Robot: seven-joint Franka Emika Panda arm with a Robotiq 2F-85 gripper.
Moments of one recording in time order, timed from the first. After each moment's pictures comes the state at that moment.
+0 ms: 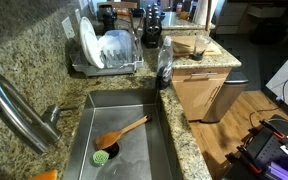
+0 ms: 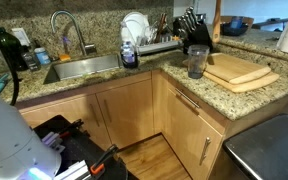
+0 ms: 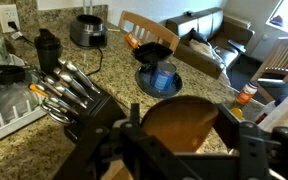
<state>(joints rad) -0.22 0.35 -0.11 -1.45 1.26 2.77 1.54</state>
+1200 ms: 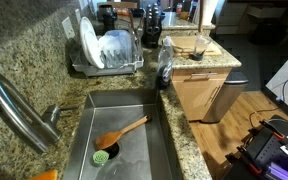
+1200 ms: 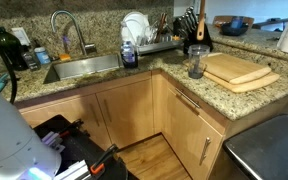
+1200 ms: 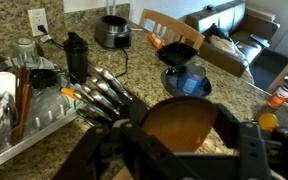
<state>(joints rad) -0.13 0.34 -0.11 -1.46 1.12 2.77 1.72</state>
